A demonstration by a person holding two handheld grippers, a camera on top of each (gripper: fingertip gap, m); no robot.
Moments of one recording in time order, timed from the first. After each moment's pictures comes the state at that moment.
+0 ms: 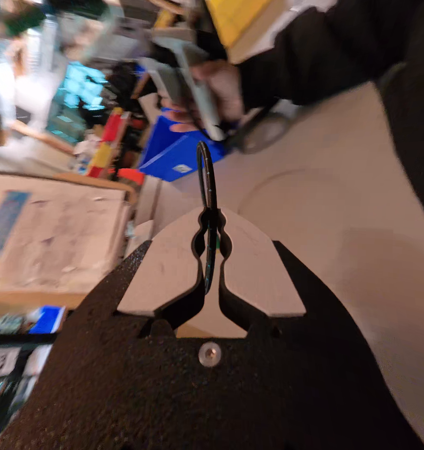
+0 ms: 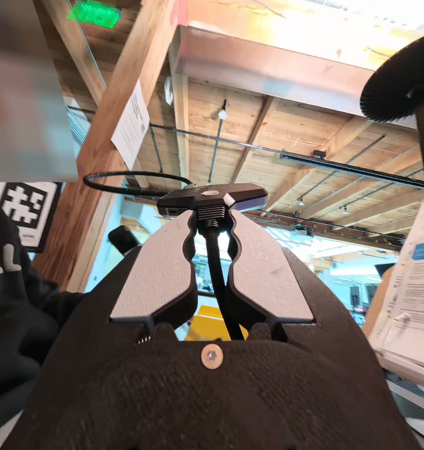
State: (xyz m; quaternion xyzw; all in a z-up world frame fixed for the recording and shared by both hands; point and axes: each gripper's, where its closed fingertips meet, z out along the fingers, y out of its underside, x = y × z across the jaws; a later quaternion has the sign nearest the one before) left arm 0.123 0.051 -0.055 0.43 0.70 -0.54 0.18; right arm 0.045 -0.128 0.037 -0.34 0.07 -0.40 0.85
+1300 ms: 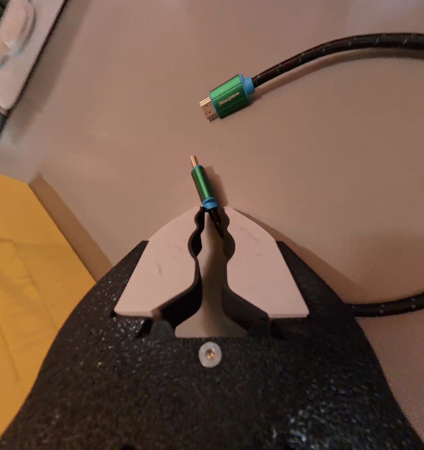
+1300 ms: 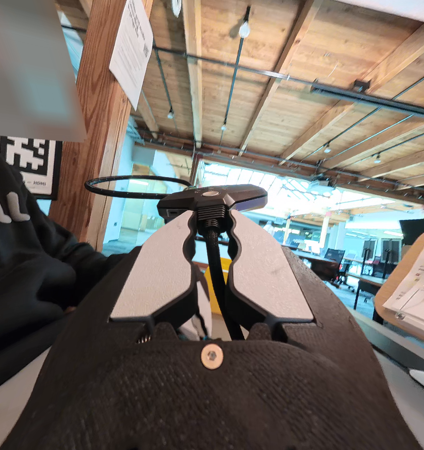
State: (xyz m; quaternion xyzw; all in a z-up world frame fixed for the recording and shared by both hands) left arm 0.202 0.007 -0.190 0.13 0.92 -0.35 0.16; right arm 0.074 -0.090 0.011 -0.46 0.09 -0.36 0.80
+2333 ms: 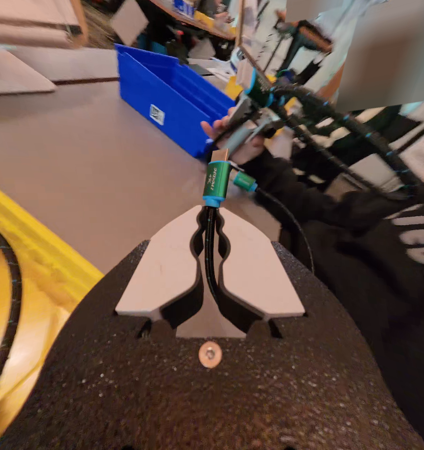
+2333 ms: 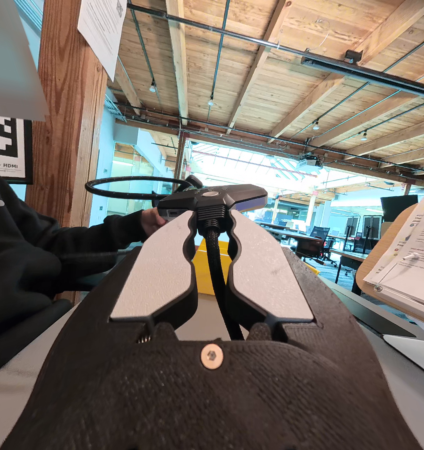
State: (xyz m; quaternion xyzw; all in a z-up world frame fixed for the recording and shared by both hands) left arm 0.195 0.075 -0.048 -0.01 0.79 -0.56 -0.27; right arm 0.088 -0.092 0.001 -0.49 0.13 -0.37 0.78
